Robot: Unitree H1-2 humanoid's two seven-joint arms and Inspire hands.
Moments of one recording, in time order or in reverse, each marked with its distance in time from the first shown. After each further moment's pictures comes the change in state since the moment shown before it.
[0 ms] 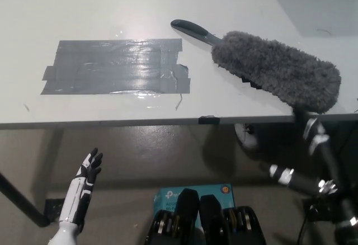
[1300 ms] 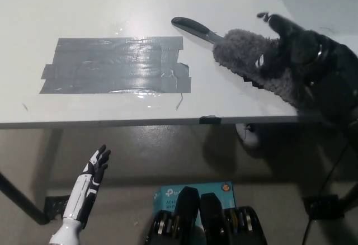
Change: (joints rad) left_arm -0.029 0.019 -0.028 0.032 0.002 -0.042 -0.017; right_arm -1.007 -0.111 0.400 1.166 -0.348 0.421 0.195
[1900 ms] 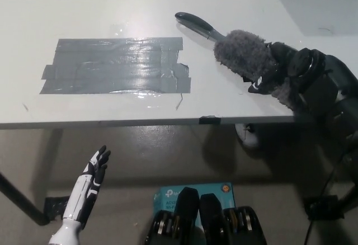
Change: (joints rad) left_arm 0.001 0.000 0.005 0.001 0.023 0.000 0.002; right_arm -0.071 0.051 0.009 0.380 -0.005 -0.095 -0.050
